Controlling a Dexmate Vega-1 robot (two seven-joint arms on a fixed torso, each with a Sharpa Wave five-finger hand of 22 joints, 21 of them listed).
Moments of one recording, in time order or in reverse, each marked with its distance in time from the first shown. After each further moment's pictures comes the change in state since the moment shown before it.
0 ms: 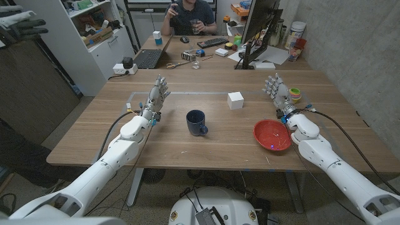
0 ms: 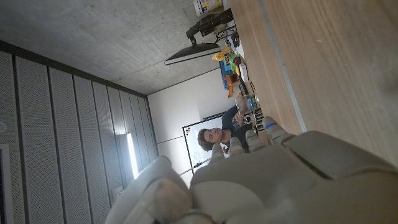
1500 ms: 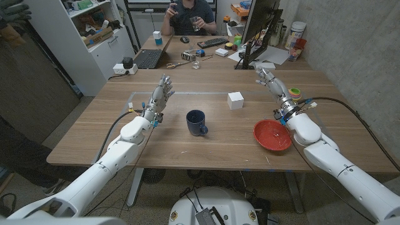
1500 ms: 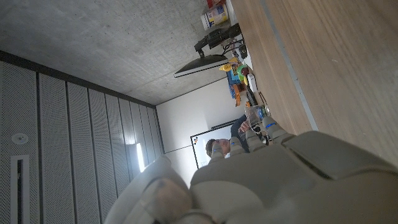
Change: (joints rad) left arm 0.015 0.019 0.009 -0.042 0.017 -0.015 -0.026; left_hand 0.000 0.000 -0.007 0.001 0.004 0.000 0.000 0.004 0.000 0.000 0.000 0.000 0.000 -0.003 -0.003 0.000 0.000 0.000 0.000 0.000 0.000; right arm -0.050 -0.092 -0.040 -0.182 -0.442 0.128 -0.153; right_hand 0.085 -0.014 0.024 -0.081 -0.008 0.028 -0.009 0.008 -0.003 0.022 0.000 0.007 0.000 0.008 0.003 0.004 -0.003 0.032 0.039 -0.012 -0.003
